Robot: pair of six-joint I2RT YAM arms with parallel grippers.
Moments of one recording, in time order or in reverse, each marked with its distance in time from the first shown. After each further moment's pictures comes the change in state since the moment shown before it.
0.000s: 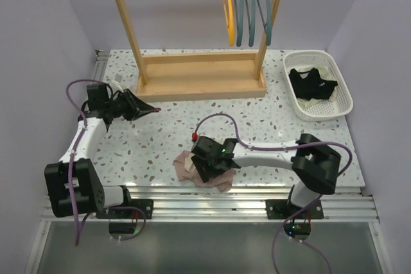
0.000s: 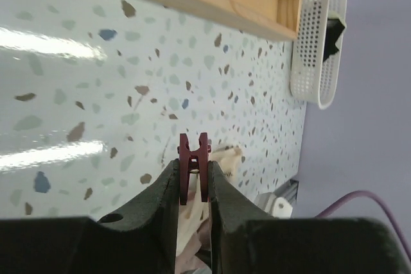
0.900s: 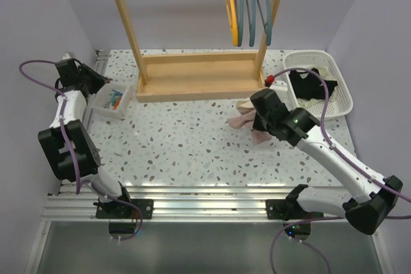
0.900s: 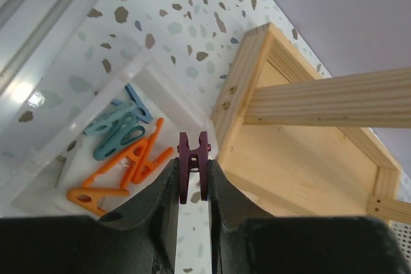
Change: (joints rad) left arm 0.254 0.339 0.389 0.098 -0.463 0.036; right arm -0.403 -0.447 0.203 -0.367 0.401 0.106
